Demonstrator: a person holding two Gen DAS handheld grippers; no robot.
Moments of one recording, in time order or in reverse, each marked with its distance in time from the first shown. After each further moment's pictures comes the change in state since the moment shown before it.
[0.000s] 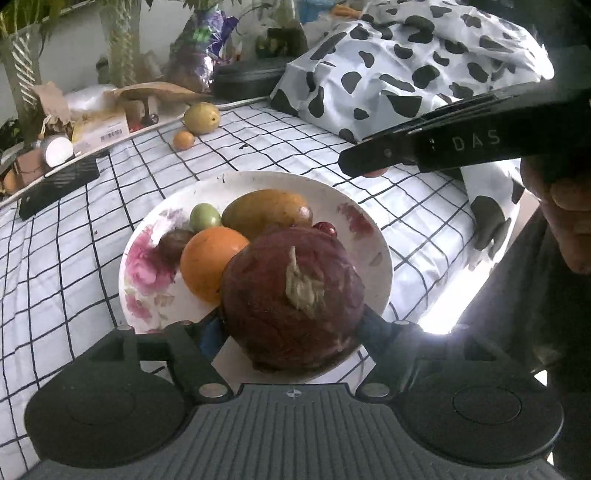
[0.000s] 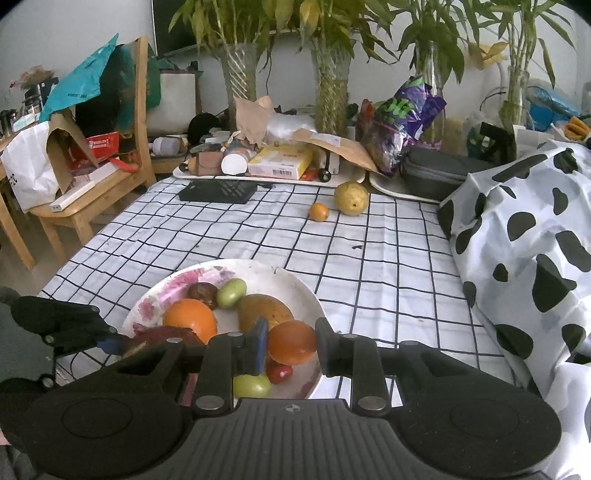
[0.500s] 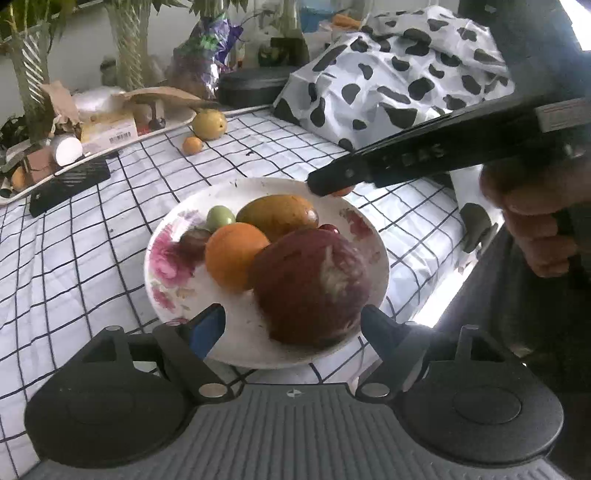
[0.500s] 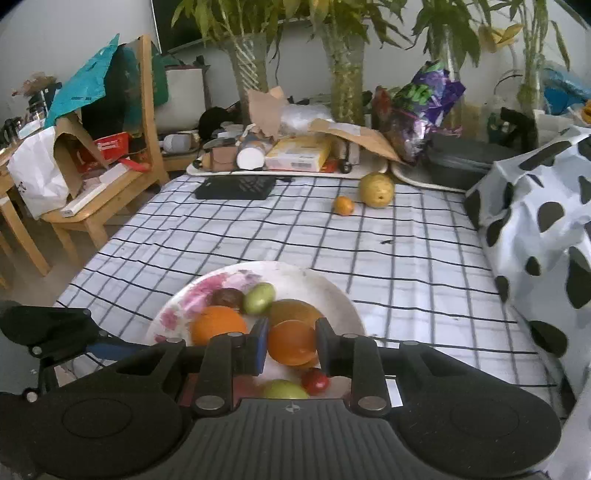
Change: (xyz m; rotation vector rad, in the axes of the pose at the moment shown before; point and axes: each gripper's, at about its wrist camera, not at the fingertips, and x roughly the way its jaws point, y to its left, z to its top) left arm -0.029 0.014 -0.004 -0.020 -0.024 -0.033; right arm 0.019 0.015 0.012 0.040 0.038 0.065
